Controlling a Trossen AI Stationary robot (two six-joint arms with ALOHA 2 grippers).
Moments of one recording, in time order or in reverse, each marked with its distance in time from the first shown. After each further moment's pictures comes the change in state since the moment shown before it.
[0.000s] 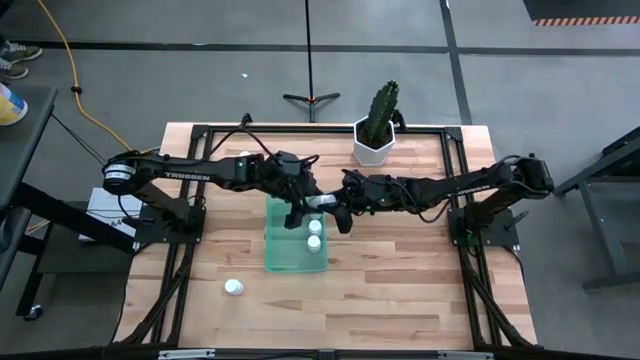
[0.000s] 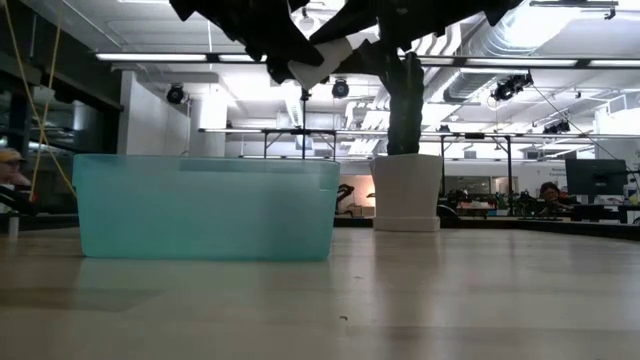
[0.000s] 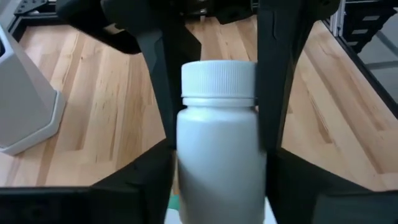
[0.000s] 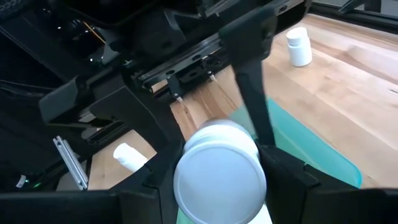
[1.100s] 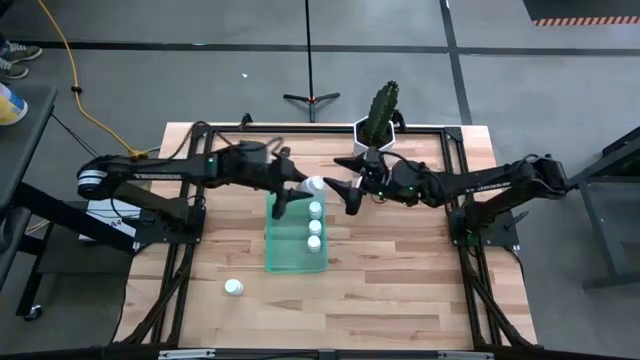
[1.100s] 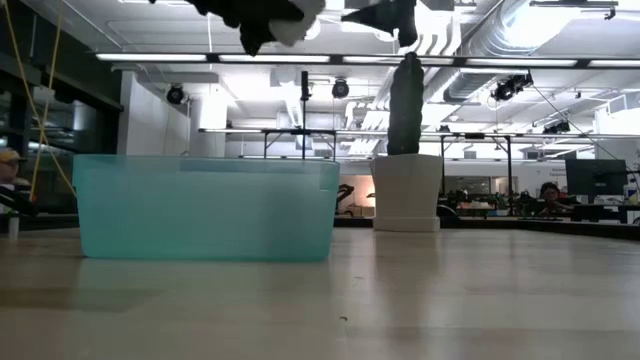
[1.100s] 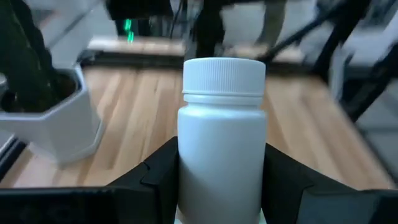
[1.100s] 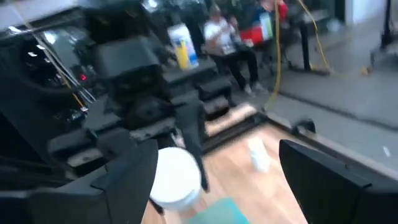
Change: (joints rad) left arm 0.028 -0.235 -0.106 0.093 -0.044 -0.123; right arm -0.010 -0.143 0.000 0.160 0.236 -0.268
